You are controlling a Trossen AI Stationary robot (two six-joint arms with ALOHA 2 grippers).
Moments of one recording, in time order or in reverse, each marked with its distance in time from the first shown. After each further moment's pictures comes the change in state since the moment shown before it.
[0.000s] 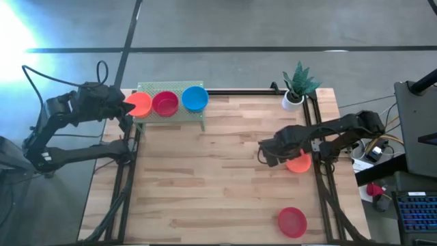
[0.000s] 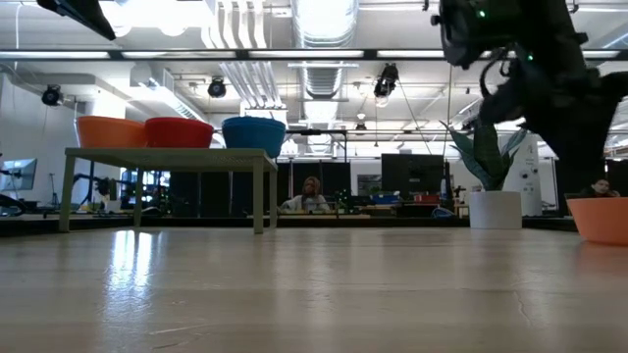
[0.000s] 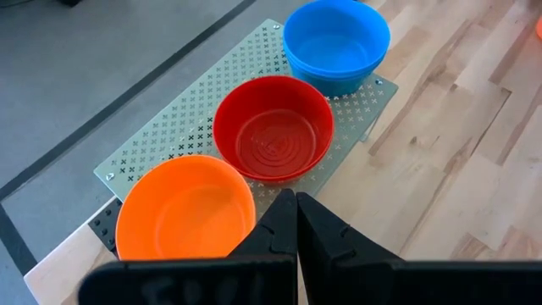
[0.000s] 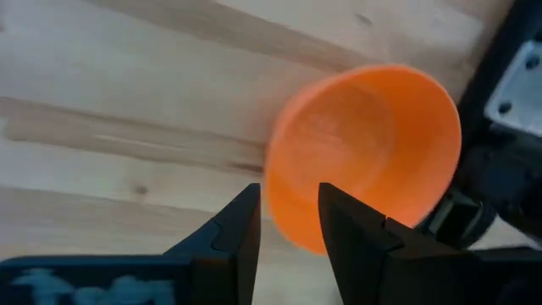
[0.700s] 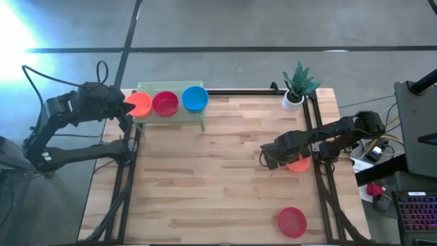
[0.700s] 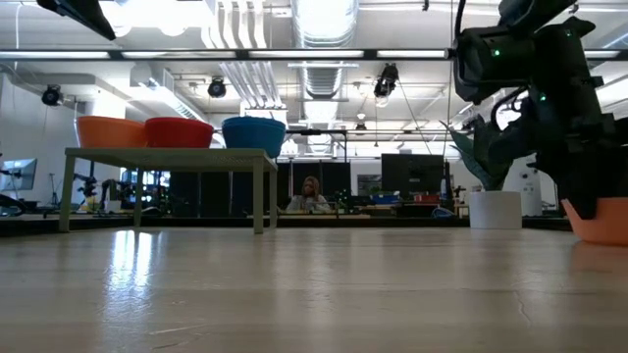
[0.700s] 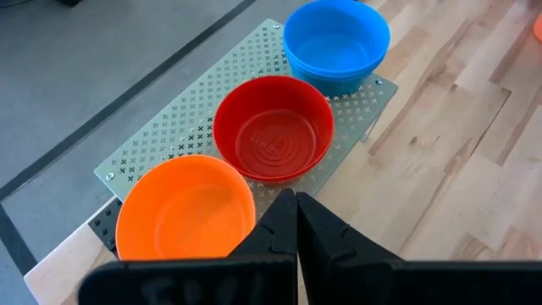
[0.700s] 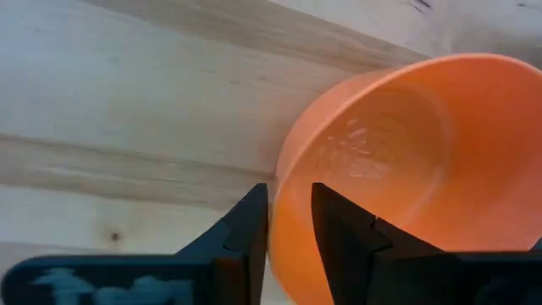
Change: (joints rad) left arm 0.000 0.000 0.000 0.000 0.000 0.000; right arm 0.000 -0.002 -0.203 0.256 -0.009 0.019
